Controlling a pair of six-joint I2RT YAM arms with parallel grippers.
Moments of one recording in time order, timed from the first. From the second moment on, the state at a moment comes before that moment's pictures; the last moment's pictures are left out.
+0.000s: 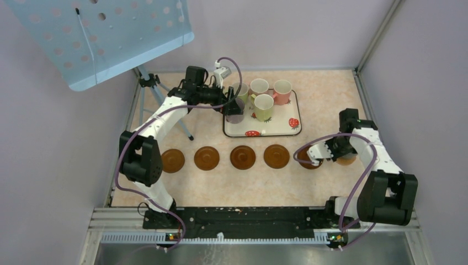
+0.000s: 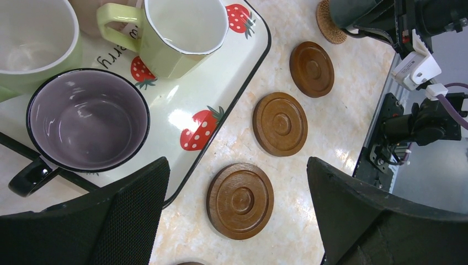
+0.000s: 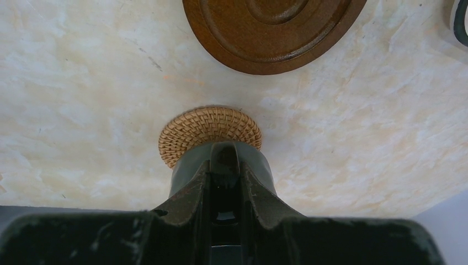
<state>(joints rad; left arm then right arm) -0.32 1.73 1.46 -0.40 0.82 -0.03 -0.10 1.29 0.90 -1.04 -0.10 -2.08</state>
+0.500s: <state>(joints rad) -0.32 1.73 1.46 -0.40 0.82 -0.03 -0.10 1.29 0.86 -1.03 -0.10 -2.08</state>
